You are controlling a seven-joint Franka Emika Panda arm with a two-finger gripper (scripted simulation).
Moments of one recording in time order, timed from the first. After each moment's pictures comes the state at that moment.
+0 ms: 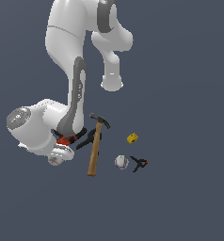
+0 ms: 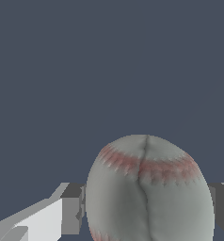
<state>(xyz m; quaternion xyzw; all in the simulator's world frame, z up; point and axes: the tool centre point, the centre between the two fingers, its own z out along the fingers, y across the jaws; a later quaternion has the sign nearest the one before) 0.080 -0.263 0.058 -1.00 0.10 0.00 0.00</state>
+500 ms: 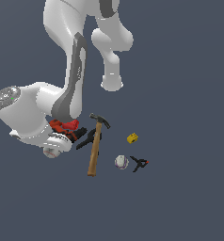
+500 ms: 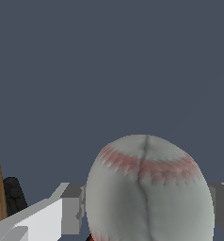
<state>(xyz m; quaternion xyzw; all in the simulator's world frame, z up) 0.069 -0.258 0.123 -1.00 0.10 0.00 0.00</state>
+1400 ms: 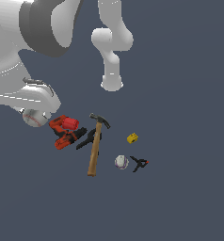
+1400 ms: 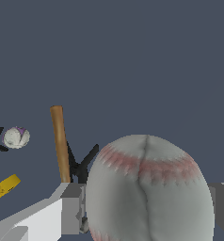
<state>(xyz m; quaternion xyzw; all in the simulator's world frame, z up) 0.041 -0.247 0.314 -0.99 0.10 0.00 0.00</state>
